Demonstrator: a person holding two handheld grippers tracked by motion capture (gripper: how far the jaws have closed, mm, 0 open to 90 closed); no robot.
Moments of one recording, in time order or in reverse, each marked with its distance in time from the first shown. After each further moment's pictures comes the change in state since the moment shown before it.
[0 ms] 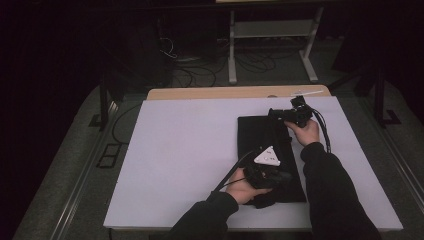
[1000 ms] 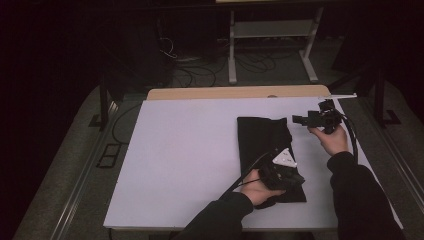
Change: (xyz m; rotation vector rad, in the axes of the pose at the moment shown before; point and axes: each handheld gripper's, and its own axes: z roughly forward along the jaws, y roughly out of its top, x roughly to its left) left arm -0.009 0.012 0.041 0.053 -0.016 -0.008; right arm -0.021 -0.024 -0.074 -0.020 -0.138 0.066
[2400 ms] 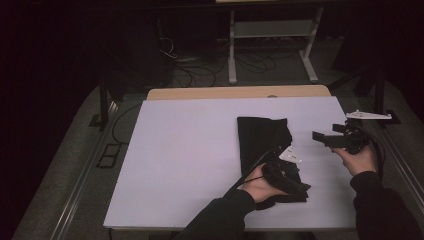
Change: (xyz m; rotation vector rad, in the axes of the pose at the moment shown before) left arm 0.002 0.012 -0.003 0.032 0.014 -0.040; right arm 0.001 -0.047 -0.070 -0.082 -0.009 -0.015
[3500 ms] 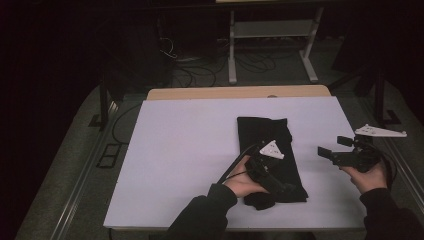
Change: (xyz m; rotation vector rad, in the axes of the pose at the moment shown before) left arm 0.010 -0.008 -0.045 0.013 0.022 0.015; right arm 0.026 -0.027 -0.041 -0.023 0.054 -0.029
